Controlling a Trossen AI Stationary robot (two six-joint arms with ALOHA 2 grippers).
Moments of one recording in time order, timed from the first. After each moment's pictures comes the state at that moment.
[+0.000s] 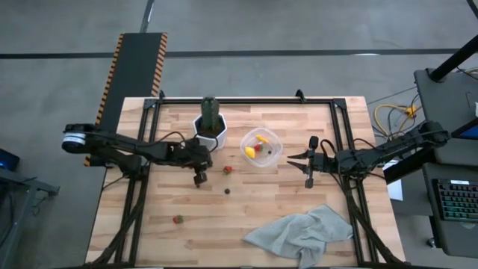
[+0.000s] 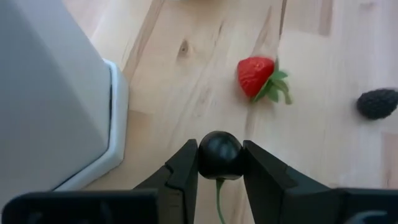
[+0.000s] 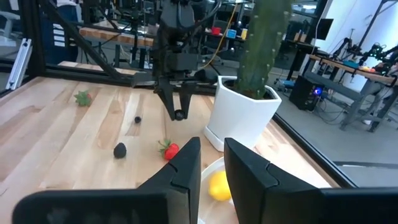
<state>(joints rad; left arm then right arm) 0.02 1.26 0.55 -0.15 -0.18 -0.16 0.28 0.77 0.18 0.50 0.45 -0.15</state>
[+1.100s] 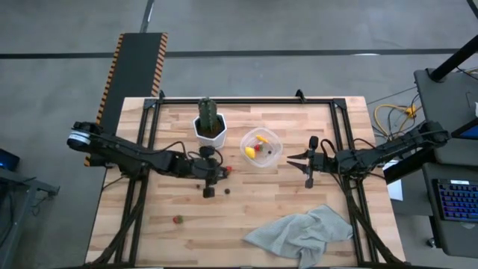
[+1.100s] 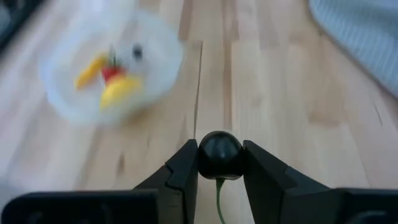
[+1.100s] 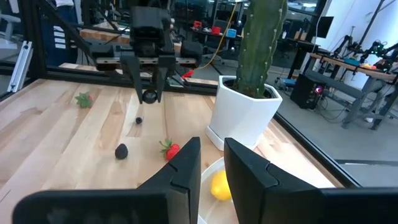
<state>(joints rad) -0.20 1.33 0.72 -0.02 -0.27 -0.08 0.28 0.77 0.18 0.50 0.45 -0.13</state>
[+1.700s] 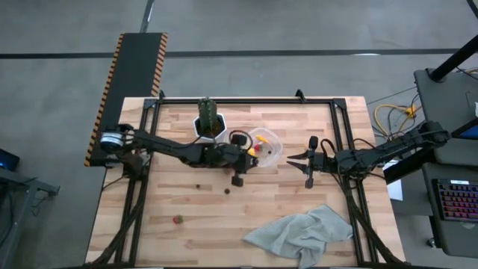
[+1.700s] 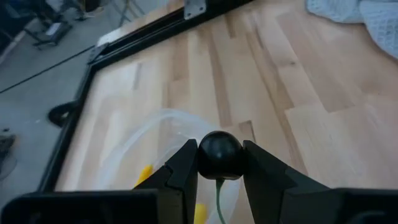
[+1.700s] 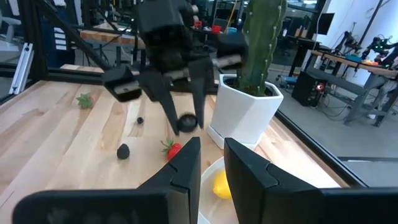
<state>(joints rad) -0.05 1.69 1.07 0.13 -0.21 0.35 0.28 0.77 0.18 0.50 0.44 -0.11</state>
